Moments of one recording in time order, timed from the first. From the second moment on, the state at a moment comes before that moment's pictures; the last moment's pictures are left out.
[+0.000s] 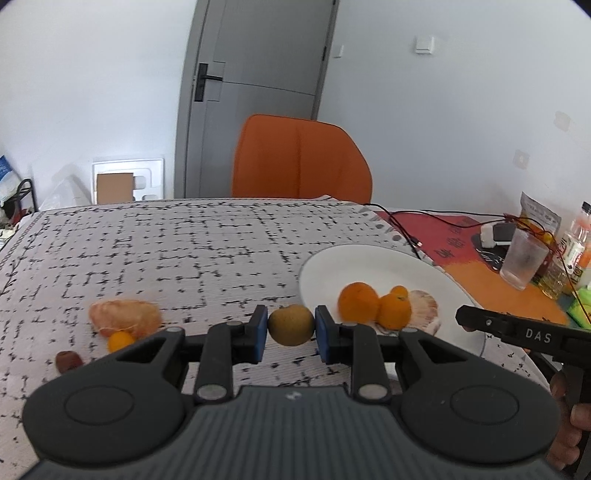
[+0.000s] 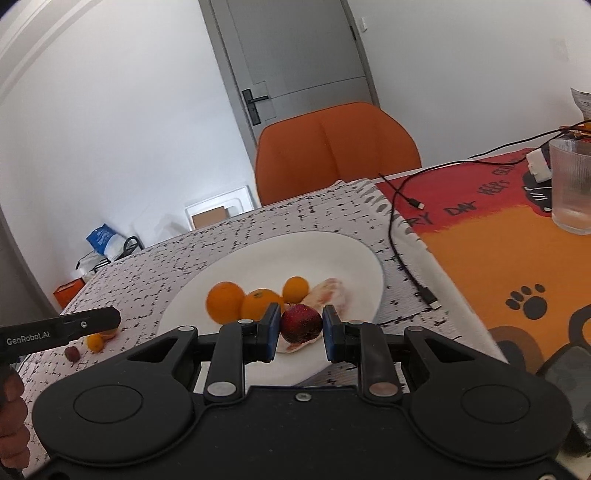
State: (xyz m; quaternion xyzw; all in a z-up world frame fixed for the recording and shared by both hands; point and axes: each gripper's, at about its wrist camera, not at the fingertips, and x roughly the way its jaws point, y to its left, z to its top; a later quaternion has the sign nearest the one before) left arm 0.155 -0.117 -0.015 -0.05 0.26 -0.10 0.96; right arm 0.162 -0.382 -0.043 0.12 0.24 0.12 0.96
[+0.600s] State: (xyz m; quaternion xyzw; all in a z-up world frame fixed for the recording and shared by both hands) left arm 0.170 -0.158 -0.010 -0.03 0.26 -0.15 0.95; right arm 0.152 -0.392 -0.040 0.12 0.24 0.11 0.96
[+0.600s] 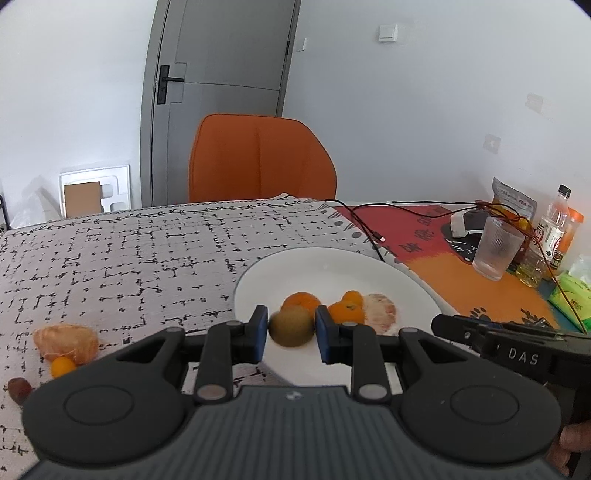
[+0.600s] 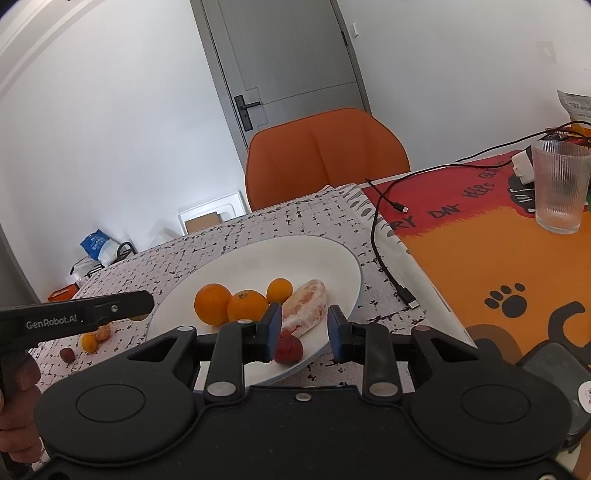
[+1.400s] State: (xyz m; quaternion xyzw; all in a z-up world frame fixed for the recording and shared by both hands) left arm 0.143 -0.094 -0.004 -0.04 0.25 -0.06 0.97; right arm 0.149 -0.356 -0.034 0.10 0.23 0.13 0.96
